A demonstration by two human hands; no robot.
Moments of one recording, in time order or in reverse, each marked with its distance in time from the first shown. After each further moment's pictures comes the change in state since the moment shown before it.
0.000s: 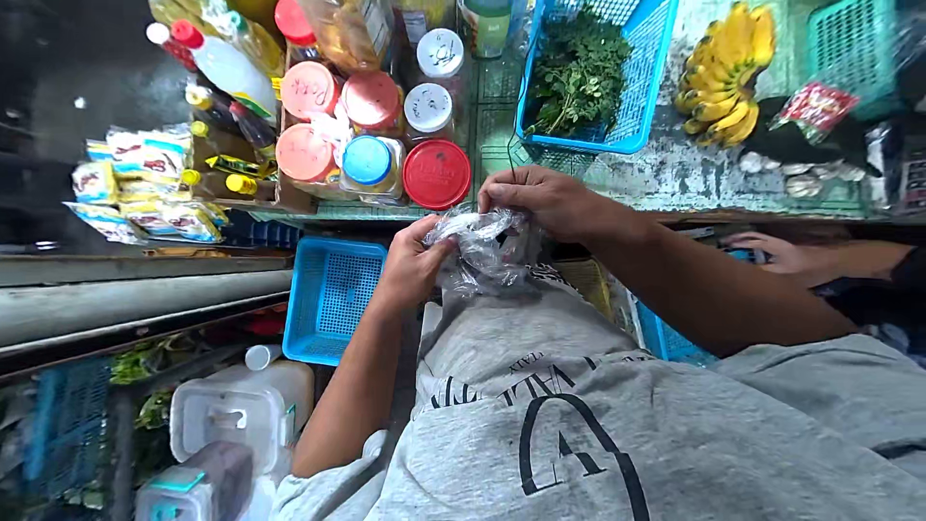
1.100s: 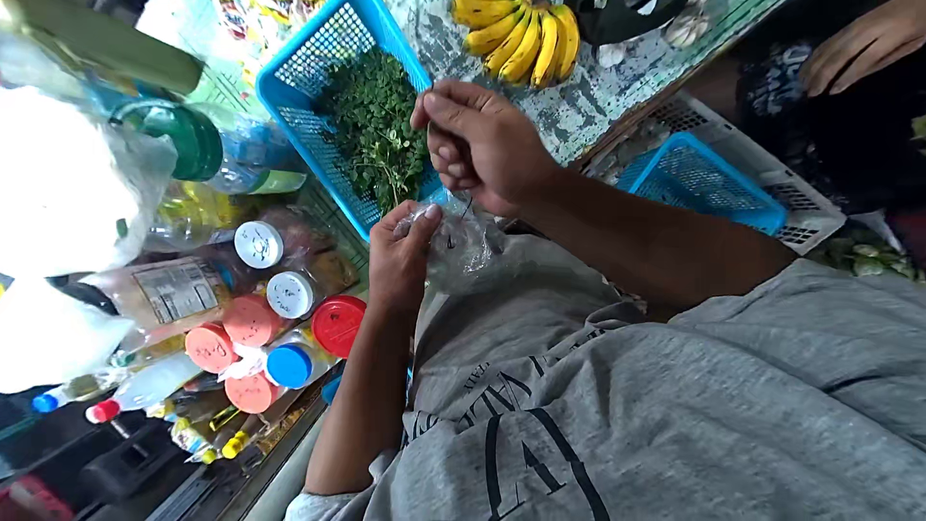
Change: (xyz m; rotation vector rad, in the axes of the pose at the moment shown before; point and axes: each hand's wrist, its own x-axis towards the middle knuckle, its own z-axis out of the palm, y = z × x) left_hand 0.246 0.069 0.220 -0.100 -0.458 -0.247; right_hand -0.095 -0.021 -0.229 0.635 0.902 -0.404
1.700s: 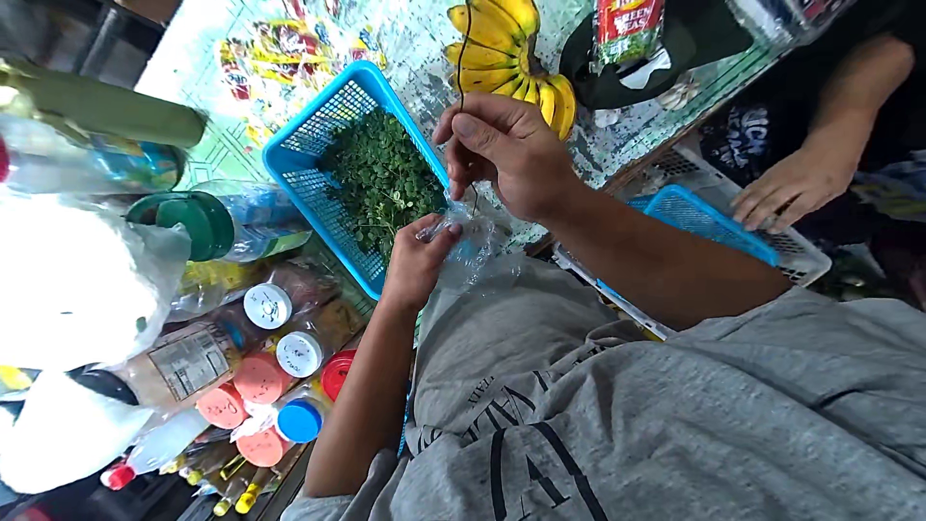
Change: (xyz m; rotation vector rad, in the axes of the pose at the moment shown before) left_hand 0.115 0.005 0.003 0.152 -0.104 -0.192; right_hand 0.075 -0.043 -0.059 -0.211 -0.052 -0.226
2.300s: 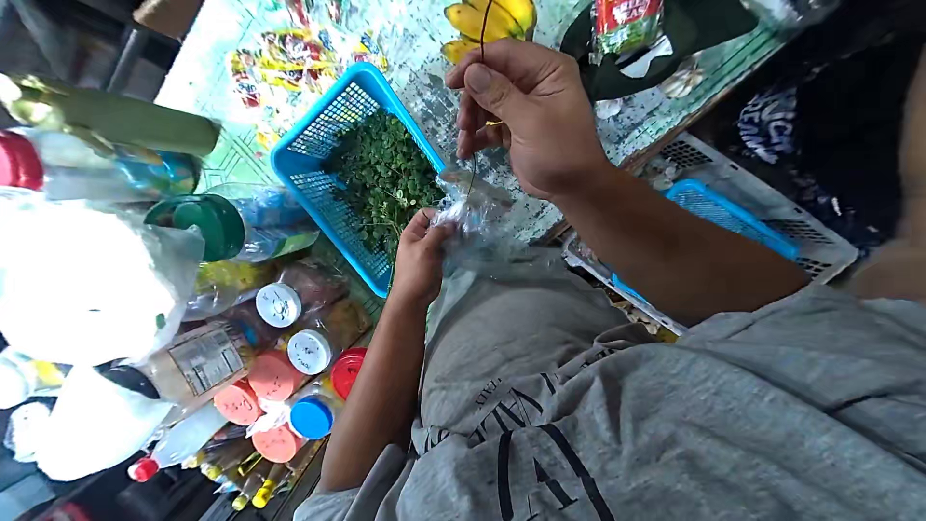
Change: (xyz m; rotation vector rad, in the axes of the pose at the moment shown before) left_hand 0.002 -0.020 0.009 -0.305 0.039 -0.049; right_hand 0.001 -0.022 -0.005 -0.027 0.183 -0.092
